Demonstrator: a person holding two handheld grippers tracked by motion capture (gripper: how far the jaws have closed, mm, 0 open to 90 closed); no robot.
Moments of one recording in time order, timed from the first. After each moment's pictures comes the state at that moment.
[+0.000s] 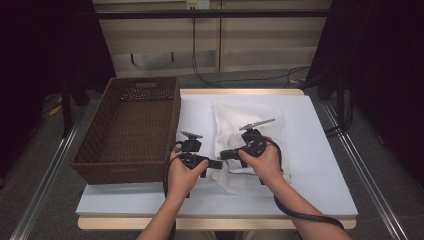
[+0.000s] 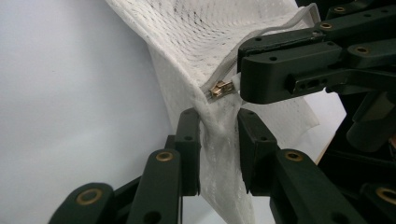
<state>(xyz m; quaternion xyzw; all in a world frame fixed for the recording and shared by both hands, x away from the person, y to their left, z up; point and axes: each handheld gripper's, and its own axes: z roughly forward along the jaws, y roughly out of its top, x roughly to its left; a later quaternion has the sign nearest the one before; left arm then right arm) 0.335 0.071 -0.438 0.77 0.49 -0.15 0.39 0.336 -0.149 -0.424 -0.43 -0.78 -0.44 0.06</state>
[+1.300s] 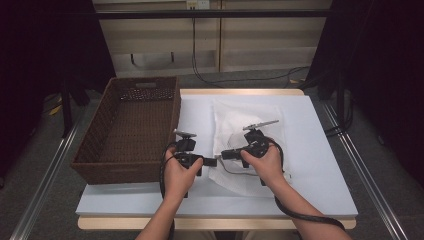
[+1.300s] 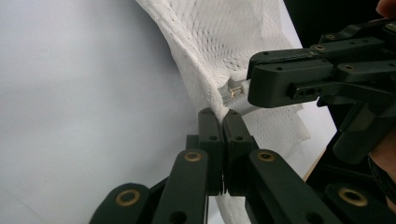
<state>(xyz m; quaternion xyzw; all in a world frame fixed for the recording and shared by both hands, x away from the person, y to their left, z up) 0.331 0.080 -0.432 0.74 0.51 -0.14 0.40 0.335 -0.155 -0.427 -0.44 -0.77 -0.46 0.07</state>
